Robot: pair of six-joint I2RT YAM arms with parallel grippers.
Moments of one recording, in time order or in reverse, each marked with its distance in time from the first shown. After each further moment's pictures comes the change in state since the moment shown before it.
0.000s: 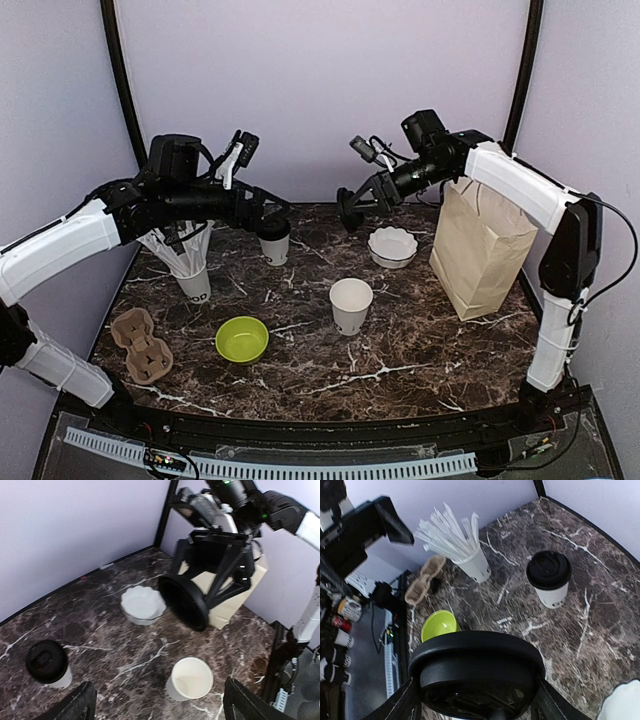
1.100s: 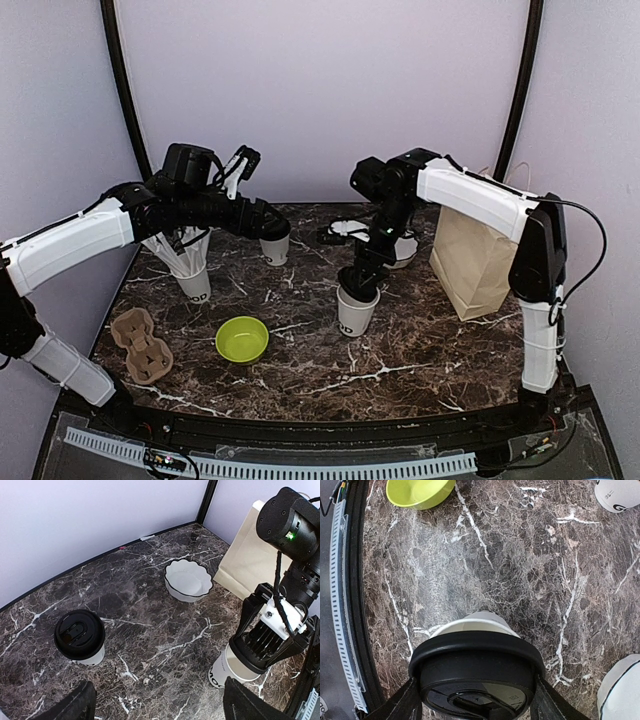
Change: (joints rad) left arm 0.035 0.062 -0.019 -0.073 -0.180 0.048; right arm 0.211 0.153 0.085 -0.552 0.481 -0.563
